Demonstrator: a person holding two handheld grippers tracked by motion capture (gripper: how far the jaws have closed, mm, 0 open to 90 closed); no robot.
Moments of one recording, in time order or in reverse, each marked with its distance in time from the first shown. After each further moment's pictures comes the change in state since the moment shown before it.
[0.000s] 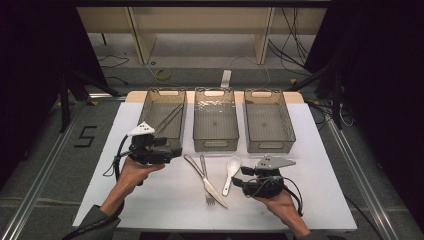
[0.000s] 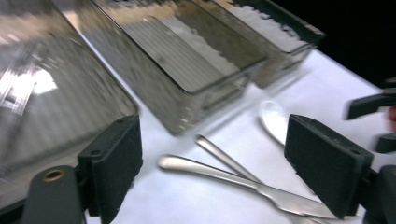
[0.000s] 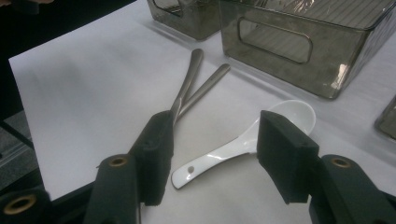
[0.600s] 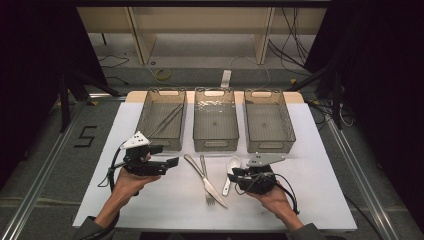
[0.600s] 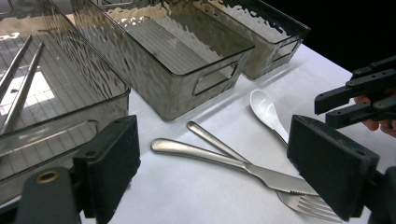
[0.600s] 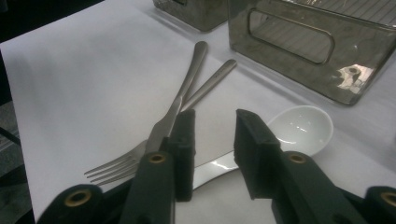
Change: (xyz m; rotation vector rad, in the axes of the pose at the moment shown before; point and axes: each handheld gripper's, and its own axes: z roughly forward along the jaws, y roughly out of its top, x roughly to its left) left arm -0.009 -0.021 -0.017 -0.033 0.023 0.052; right arm 0.000 0.006 0.021 0.047 0.016 -0.041
